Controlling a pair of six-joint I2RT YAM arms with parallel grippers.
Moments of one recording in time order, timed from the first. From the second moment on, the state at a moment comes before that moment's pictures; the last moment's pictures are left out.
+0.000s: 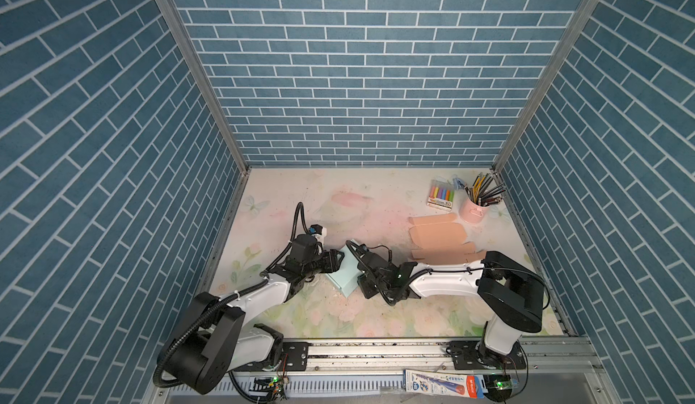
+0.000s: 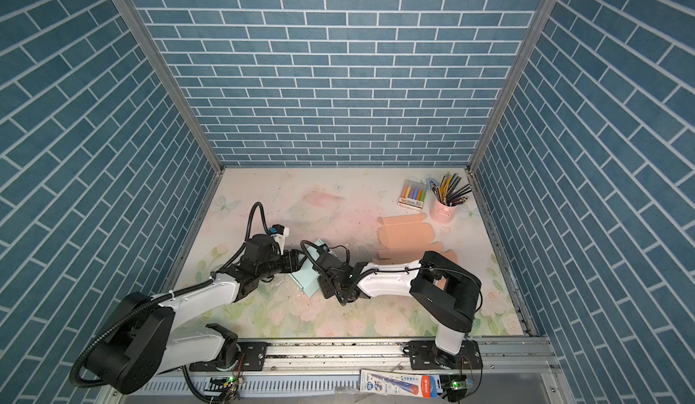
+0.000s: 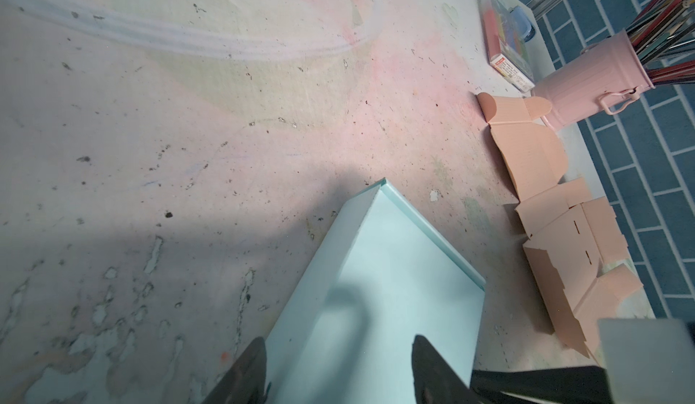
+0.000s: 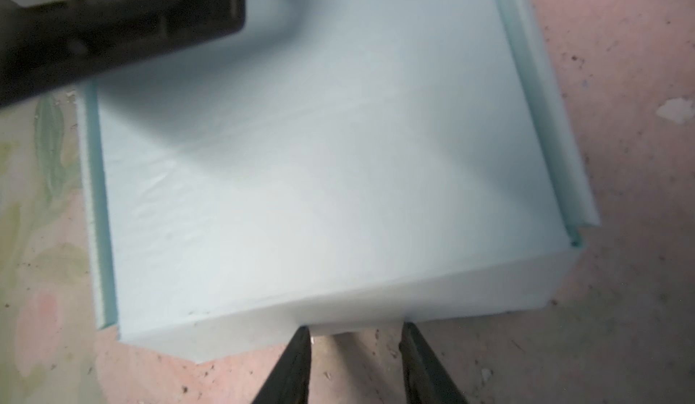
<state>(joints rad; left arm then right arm) -0.44 1.26 0.39 0.19 0.25 -0.50 1.16 1.75 0.93 -0.15 0.13 0.51</state>
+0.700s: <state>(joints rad) -0.49 1.26 0.33 0.29 0.17 -0.52 1.18 1.77 0.95 -0.18 0.15 0.49</state>
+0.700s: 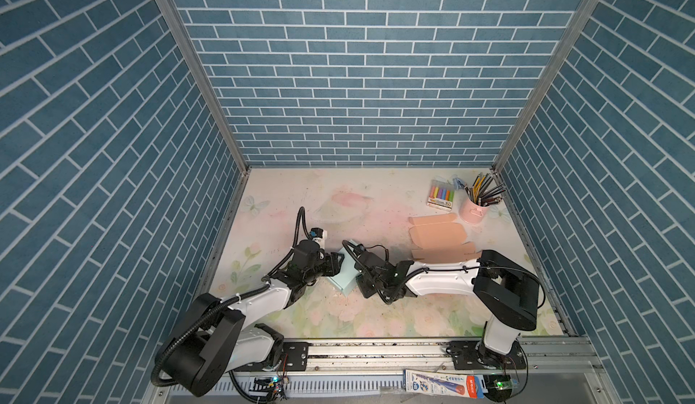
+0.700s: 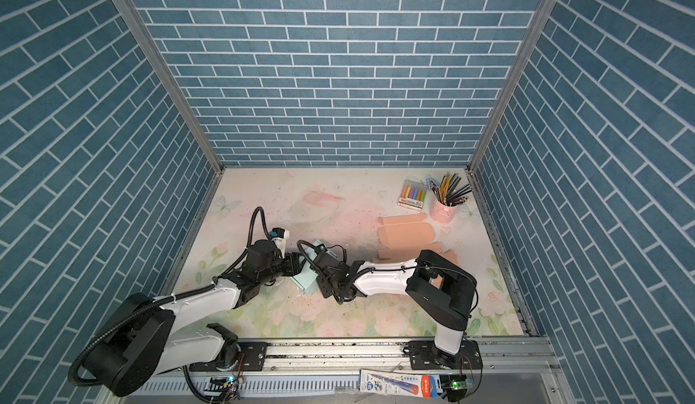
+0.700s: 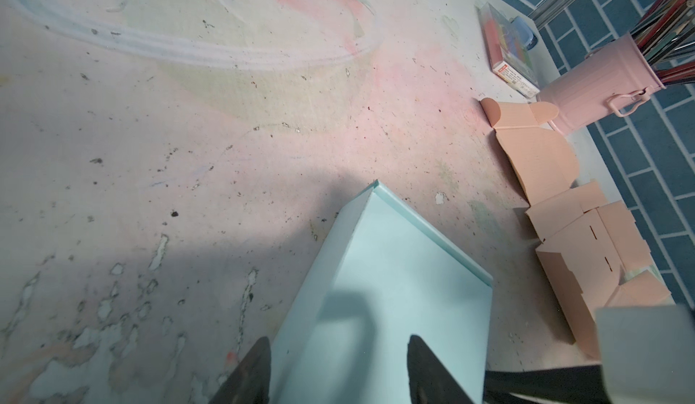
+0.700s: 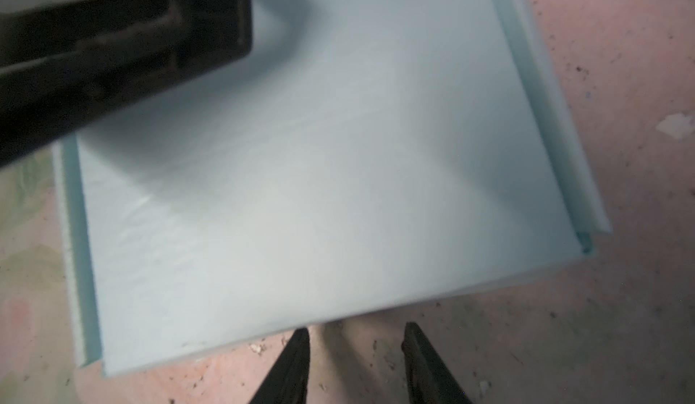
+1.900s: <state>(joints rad) -0.48 1.18 0.27 0.31 0.16 -0.54 1.27 1.82 0.86 0.11 0.23 0.36</state>
